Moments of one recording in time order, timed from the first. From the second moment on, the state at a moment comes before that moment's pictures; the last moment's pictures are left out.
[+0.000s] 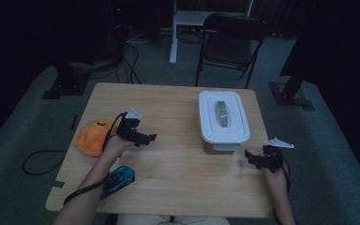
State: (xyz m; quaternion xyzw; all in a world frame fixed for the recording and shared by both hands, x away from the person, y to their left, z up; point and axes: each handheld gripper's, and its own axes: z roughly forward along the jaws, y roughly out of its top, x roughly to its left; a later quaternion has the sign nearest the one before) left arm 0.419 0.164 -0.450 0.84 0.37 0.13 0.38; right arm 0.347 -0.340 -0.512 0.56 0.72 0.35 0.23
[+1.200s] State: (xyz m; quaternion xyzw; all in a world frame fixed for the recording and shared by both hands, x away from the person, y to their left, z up) left arm 0.474 0.058 -0.489 0.85 0.36 0.08 0.38; right arm 0.407 -0.334 -0.499 0.56 0.70 0.36 0.25
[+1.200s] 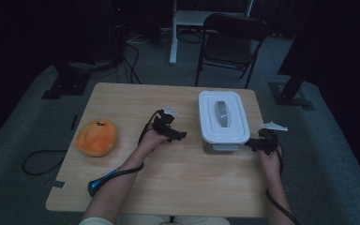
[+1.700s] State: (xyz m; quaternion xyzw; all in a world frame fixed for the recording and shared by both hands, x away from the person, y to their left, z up) left arm 0.492 0.021 -0.487 0.85 0.34 0.09 0.38; right arm 0.431 -0.333 -0.501 0.56 0.70 0.36 0.26
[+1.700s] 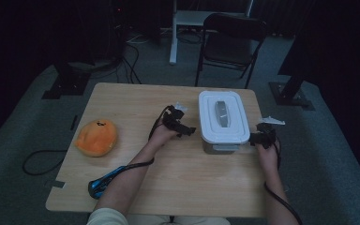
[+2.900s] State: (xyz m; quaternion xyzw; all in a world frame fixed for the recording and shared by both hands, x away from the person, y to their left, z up) left arm 0.477 0.052 -0.479 0.86 0.35 0.12 0.35; right arm 0.429 -0.282 -0.500 0.51 0.74 0.38 0.22
